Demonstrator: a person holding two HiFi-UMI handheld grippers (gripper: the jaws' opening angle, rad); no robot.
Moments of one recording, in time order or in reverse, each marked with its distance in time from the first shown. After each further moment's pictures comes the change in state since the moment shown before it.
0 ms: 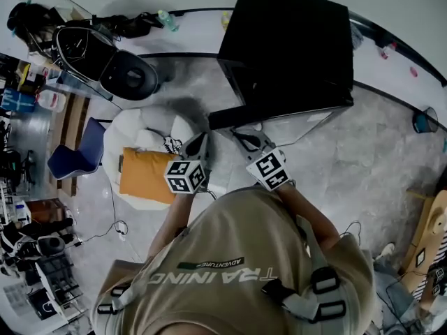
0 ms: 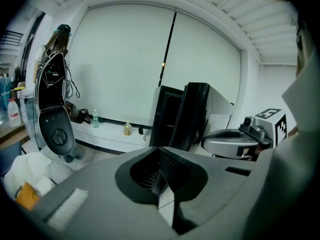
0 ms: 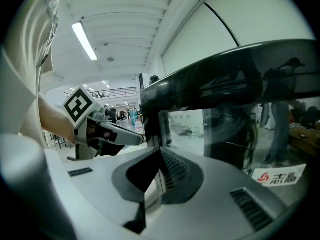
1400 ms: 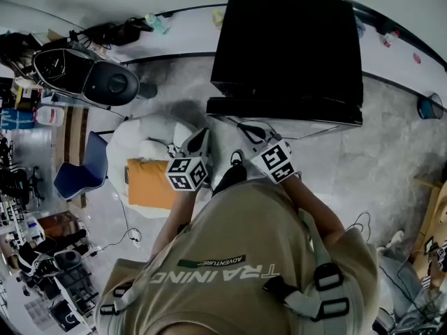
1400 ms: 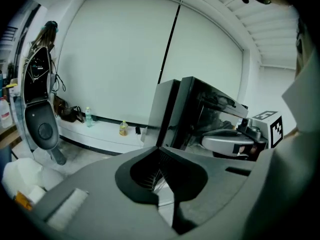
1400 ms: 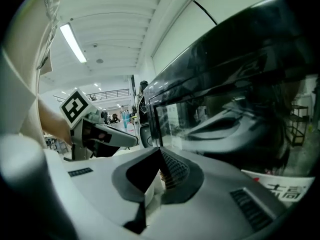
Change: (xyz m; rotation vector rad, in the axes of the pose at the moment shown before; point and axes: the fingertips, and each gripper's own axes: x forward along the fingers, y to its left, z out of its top) left arm 0.074 0.033 0.032 -0.005 0.050 -0.054; right arm 0.045 -0.080 0.013 0.060 -0.012 -0.068
